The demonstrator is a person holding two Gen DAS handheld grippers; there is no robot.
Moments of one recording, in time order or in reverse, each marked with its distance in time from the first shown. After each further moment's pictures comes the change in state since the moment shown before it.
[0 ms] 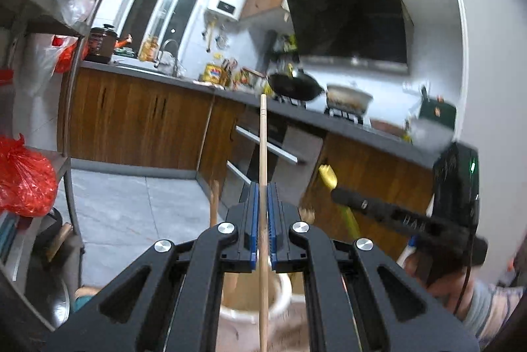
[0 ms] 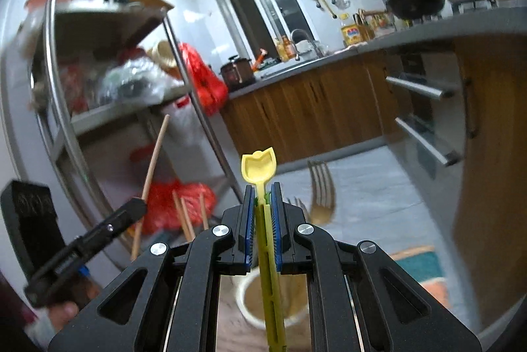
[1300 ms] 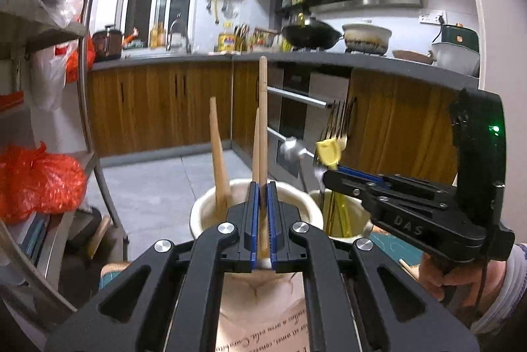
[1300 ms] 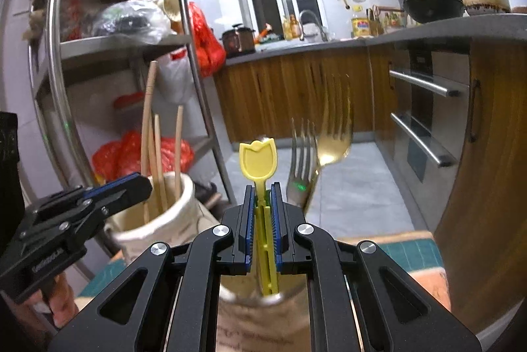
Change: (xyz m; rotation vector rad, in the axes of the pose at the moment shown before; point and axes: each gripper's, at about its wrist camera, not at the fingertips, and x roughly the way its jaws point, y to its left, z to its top) left arm 0.020 -0.018 -0.050 0.196 0.208 0.174; right arm 0.025 0.010 -0.059 -0.205 0.114 -0.106
